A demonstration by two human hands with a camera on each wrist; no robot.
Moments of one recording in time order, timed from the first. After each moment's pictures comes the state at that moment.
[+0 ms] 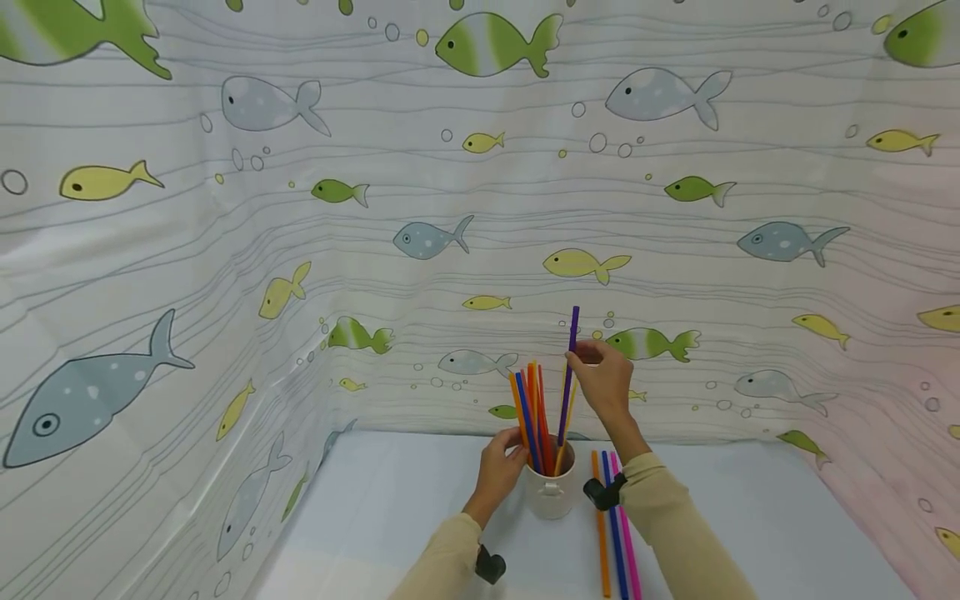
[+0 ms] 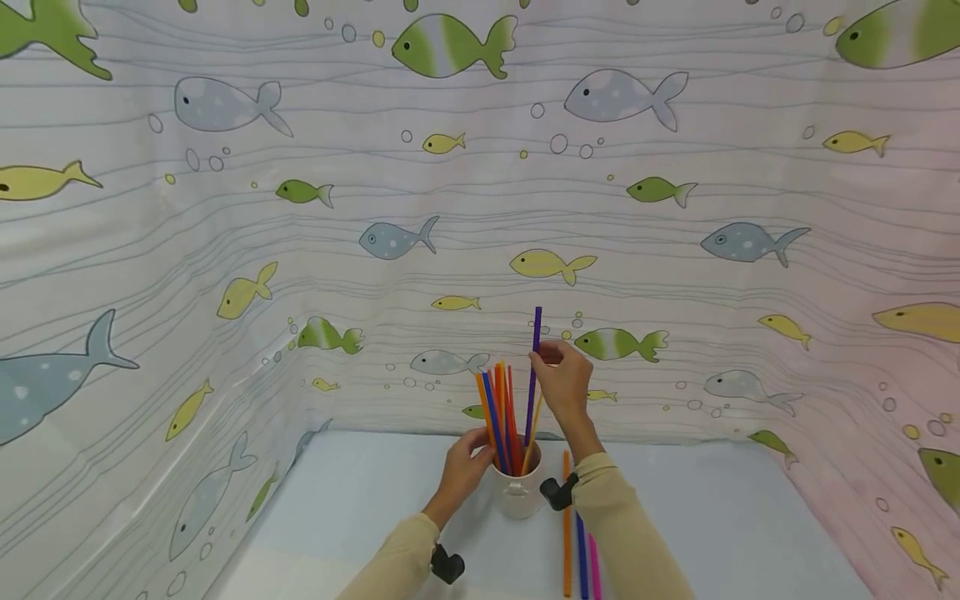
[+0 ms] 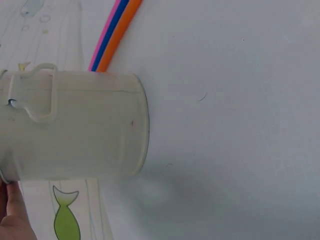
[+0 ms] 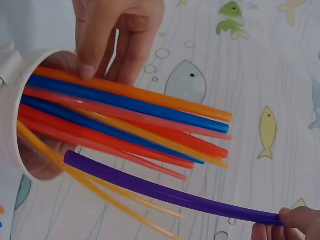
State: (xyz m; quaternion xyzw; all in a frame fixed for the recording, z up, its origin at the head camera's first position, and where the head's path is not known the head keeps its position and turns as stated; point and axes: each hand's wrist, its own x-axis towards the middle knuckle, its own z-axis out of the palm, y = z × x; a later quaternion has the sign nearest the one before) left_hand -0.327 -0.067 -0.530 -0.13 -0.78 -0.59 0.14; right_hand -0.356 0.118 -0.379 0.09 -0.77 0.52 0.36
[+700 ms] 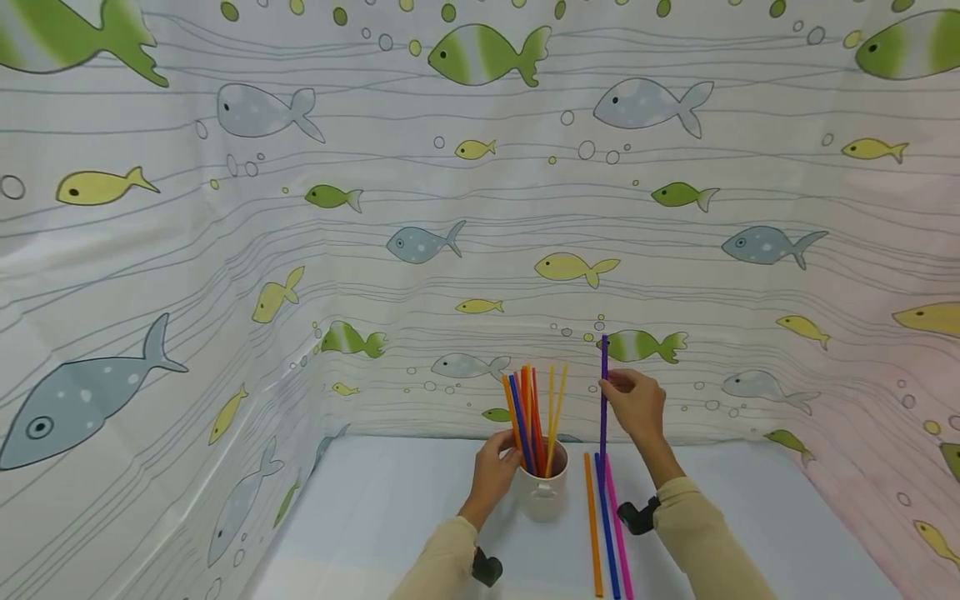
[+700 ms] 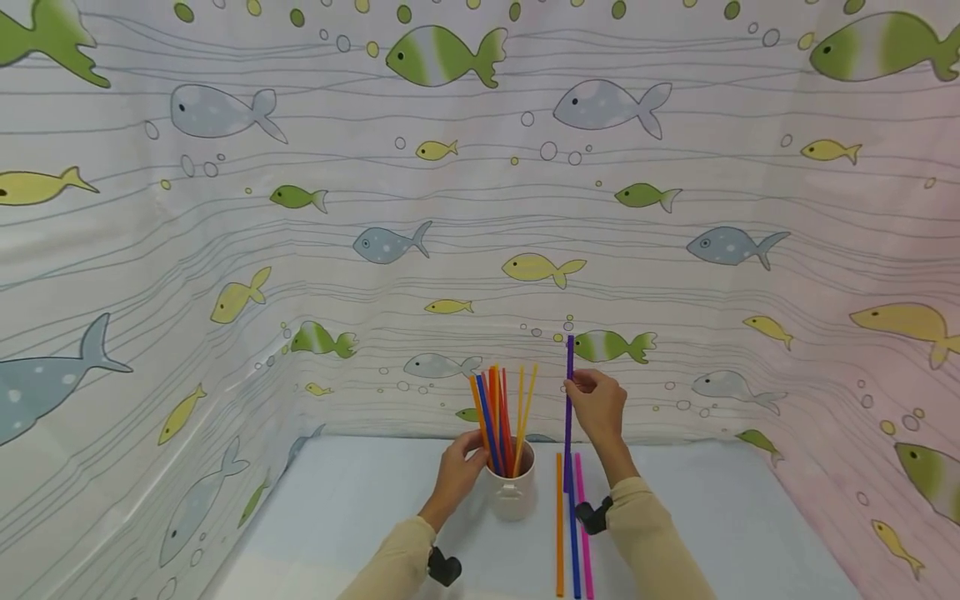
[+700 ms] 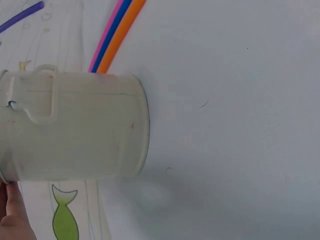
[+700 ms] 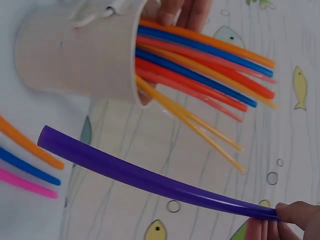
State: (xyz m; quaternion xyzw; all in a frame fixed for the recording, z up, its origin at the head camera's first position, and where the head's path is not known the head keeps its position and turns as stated) left_hand -0.323 -0.067 -0.531 -0.12 -0.78 -0.60 0.14; right_hand -0.340 0.178 -0.416 0.01 -0.82 0.48 0.32
